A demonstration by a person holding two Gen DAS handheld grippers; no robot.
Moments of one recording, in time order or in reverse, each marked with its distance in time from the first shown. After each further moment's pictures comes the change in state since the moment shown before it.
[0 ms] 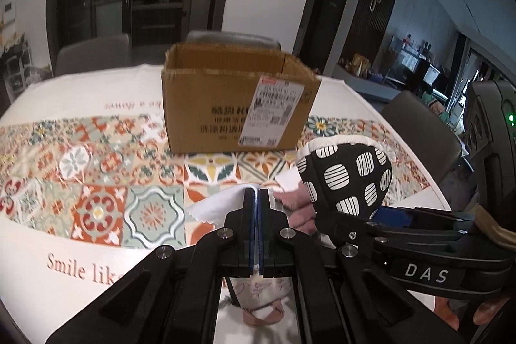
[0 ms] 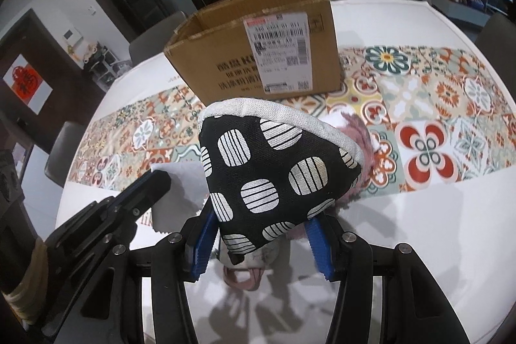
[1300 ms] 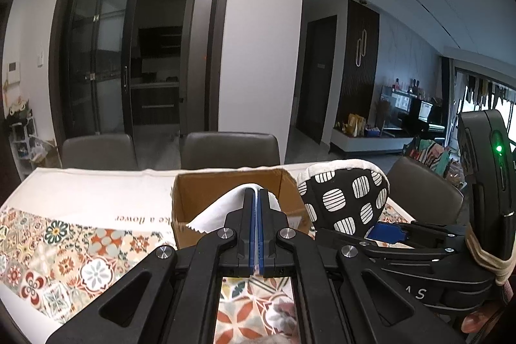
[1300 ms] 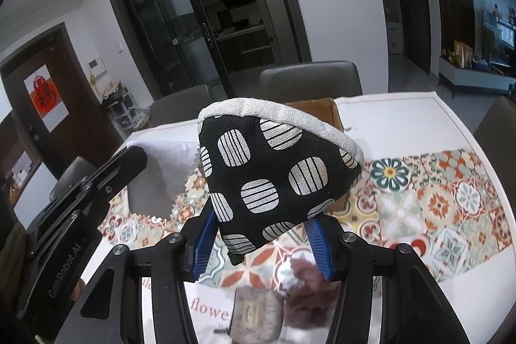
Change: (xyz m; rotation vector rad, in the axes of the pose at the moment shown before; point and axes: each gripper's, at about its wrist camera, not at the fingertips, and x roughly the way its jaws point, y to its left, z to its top) left arm -0.039 -0.009 0.102 0.107 -0.343 0.025; right arm -0.064 0.031 0.078 -0.111 -0.306 0.013
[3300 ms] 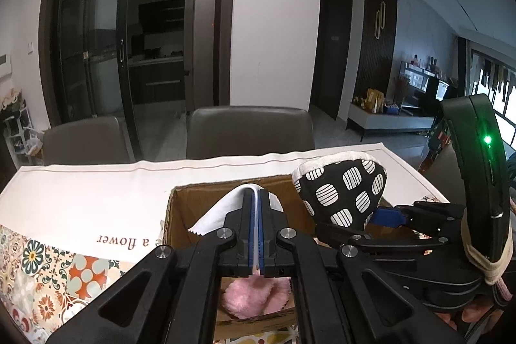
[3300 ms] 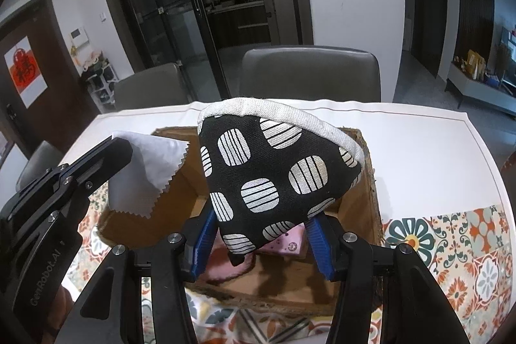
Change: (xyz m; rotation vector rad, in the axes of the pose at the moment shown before) left arm 0.170 0.039 0.013 0.007 0.139 0.051; right arm 0.166 -0.023 0.071 -0.087 0.123 -0.061
